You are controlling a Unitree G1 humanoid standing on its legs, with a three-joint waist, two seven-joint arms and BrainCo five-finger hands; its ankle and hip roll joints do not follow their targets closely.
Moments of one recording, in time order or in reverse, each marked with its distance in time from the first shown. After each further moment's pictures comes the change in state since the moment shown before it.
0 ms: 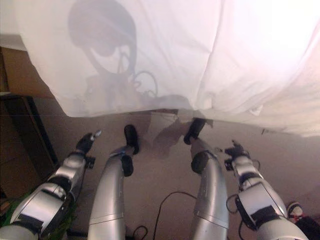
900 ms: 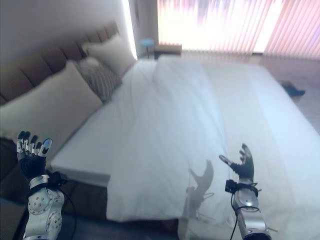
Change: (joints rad) left arm 0.652 -0.162 0.586 -1.169 -0.051 -0.300 0.270; right arm 0.649 0.142 -0.410 -1.183 -0.093 -0.188 -0.228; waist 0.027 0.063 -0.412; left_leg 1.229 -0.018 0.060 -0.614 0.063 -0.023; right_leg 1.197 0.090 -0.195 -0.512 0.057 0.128
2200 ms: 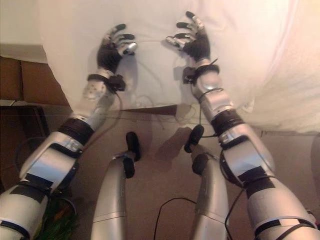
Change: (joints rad) left arm -1.266 0.169 -0.743 0.783 -0.455 0.046 -0.281; right arm -1.279 -0.110 0.532 0.679 0.472 -0.056 0.173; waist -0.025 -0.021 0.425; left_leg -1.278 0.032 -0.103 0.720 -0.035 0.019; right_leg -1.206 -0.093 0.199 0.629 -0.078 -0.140
